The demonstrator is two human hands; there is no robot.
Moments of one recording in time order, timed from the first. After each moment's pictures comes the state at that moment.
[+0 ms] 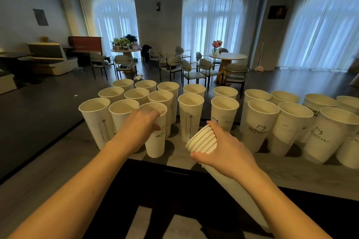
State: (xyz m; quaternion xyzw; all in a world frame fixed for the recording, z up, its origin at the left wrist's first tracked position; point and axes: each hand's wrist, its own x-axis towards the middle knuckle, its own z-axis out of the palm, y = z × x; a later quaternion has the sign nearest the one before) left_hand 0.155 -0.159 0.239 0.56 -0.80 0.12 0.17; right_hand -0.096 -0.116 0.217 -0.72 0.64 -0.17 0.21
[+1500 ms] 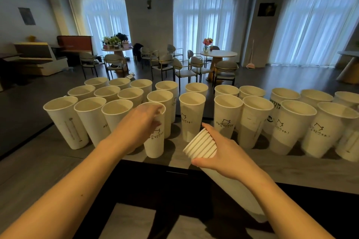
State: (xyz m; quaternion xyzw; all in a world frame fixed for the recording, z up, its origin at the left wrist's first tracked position) left_hand 0.064 -0.149 0.241 0.55 -0.80 0.07 0.21; right_hand -0.200 -0.109 0.193 -0.75 0.58 -0.21 0.25
